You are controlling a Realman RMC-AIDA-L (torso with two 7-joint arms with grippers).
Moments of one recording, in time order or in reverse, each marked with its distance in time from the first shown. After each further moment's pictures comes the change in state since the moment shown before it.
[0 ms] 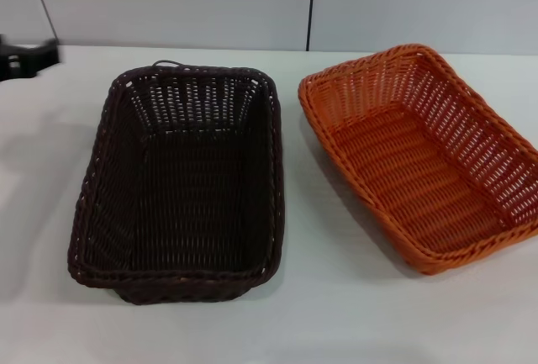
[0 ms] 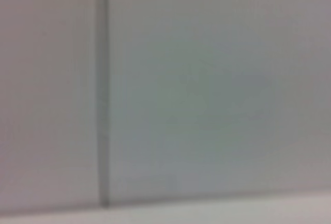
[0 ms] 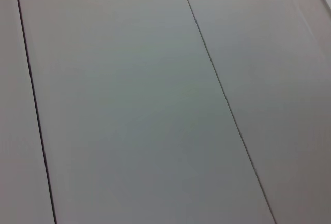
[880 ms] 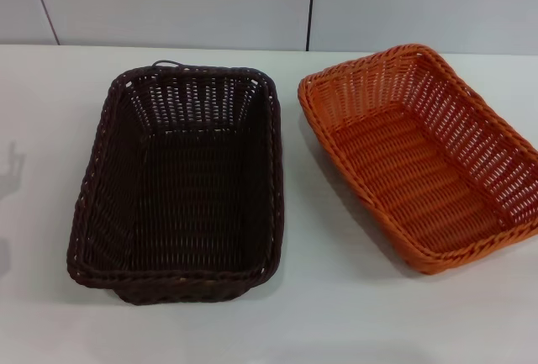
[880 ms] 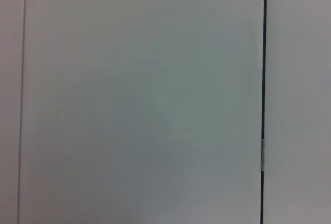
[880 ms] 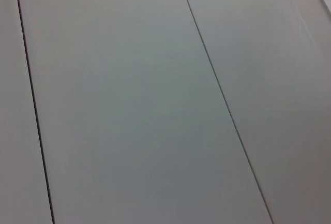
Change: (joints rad) left arm -0.086 -0.070 0.448 1.136 -0.050 1.674 -0.382; right arm 0.003 0.002 0.002 -0.012 0.001 -0.005 0.000
